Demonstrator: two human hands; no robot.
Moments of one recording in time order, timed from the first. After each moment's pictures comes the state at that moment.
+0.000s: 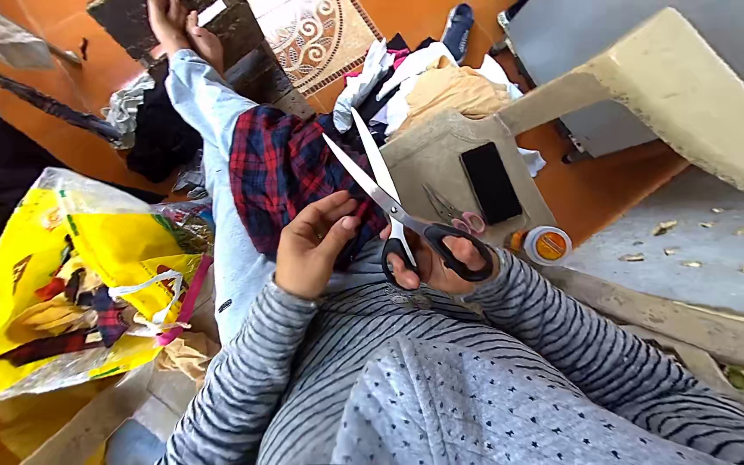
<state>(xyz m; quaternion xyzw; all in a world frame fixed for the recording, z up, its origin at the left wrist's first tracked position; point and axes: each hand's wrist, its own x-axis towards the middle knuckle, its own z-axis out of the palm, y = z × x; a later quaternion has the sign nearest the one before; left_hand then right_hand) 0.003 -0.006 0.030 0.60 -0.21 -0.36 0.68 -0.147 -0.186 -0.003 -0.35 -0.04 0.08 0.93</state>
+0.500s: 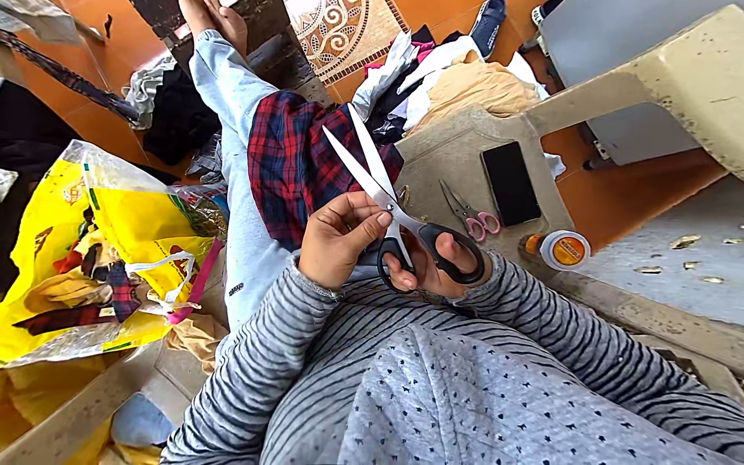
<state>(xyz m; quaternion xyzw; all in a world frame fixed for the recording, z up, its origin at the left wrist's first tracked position) -0.005 -0.013 0.033 0.49 -0.15 -0.41 0.75 -0.133 -0.163 -0.011 -0.27 -0.07 0.09 0.96</state>
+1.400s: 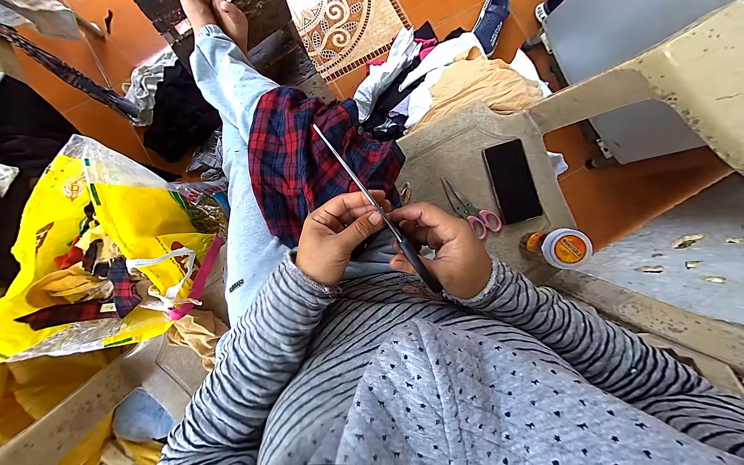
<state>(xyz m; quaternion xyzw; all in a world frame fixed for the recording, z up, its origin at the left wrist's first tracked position) -0.004 -0.007 0.024 0.47 -0.11 -0.43 0.77 -0.134 -0.152 0.022 -0.75 0.10 -0.13 0.65</state>
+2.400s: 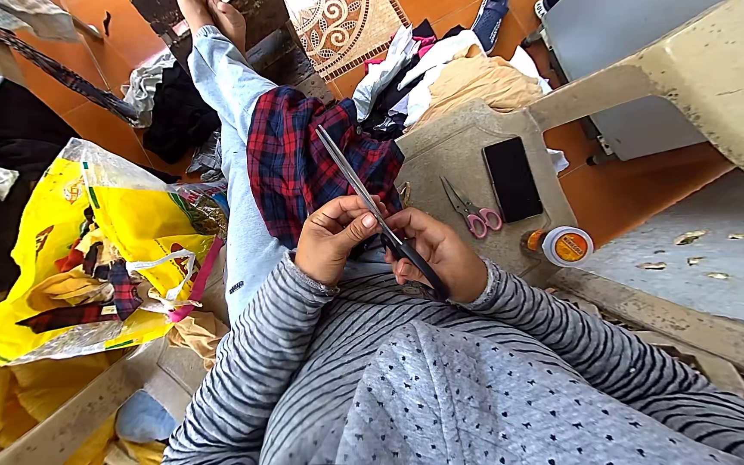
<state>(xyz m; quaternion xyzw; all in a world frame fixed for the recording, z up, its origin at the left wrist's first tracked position) -0.004 -0.006 0.013 0.43 -0.10 -0.44 0.78 -0.136 -0.148 0.023 -0.63 0.08 -0.03 0.77</state>
